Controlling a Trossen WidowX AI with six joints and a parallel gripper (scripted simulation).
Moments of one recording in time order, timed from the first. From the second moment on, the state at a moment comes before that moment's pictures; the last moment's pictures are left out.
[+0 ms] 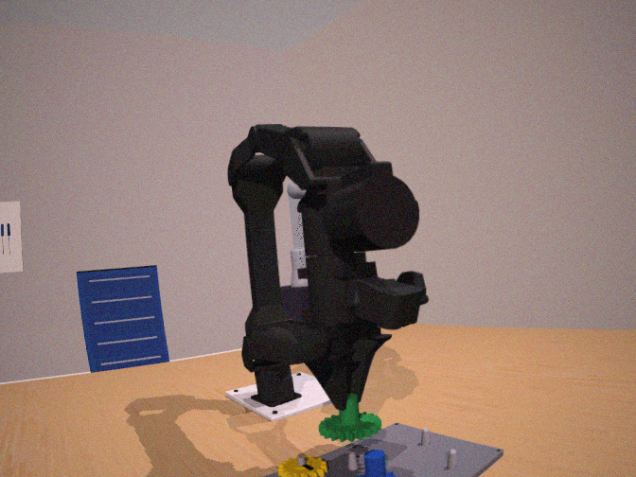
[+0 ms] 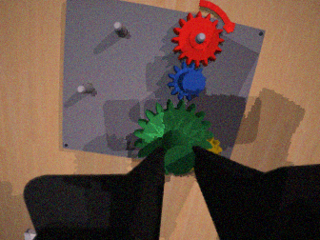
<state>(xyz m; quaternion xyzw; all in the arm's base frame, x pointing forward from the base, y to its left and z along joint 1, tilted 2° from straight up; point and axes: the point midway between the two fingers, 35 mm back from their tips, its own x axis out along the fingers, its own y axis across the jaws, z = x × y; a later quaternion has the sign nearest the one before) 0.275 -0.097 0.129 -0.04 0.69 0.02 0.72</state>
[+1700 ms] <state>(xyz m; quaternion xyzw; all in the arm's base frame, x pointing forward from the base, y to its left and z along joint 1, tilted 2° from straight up) 0.276 -0.099 0.110 0.09 0.68 -0.12 0.72</state>
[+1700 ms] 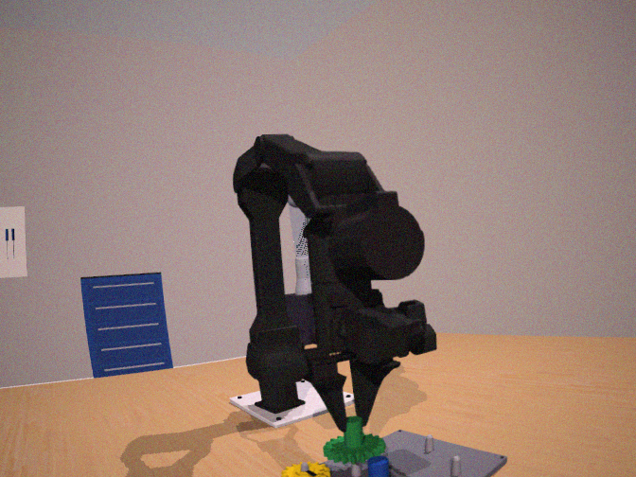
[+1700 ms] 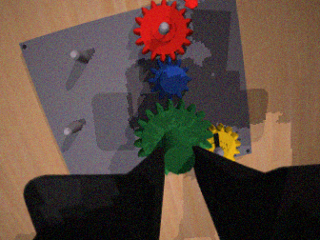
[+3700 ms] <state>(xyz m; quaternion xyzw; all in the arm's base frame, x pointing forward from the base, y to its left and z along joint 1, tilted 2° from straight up) 0.277 -0.098 0.081 0.15 0.67 -0.17 0.71</state>
